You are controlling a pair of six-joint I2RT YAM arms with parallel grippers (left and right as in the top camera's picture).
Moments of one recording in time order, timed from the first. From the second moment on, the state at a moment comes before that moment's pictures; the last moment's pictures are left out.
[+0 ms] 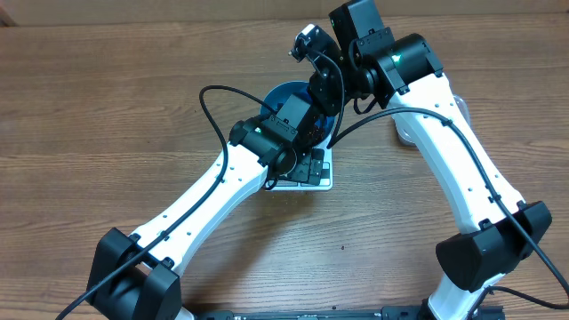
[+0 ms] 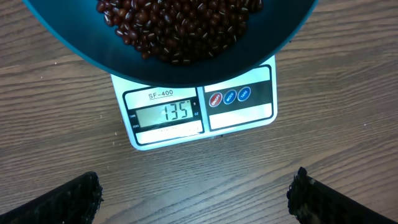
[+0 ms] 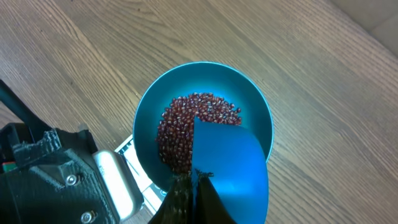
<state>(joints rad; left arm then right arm) -0.64 1.69 1.38 -0.94 -0.02 -0.47 0.45 1.88 2.00 -1.15 -0.23 -0.32</state>
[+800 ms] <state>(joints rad) -0.64 1.69 1.38 -0.94 -0.02 -0.47 0.45 1.88 2.00 -1.18 -0.23 -0.30</state>
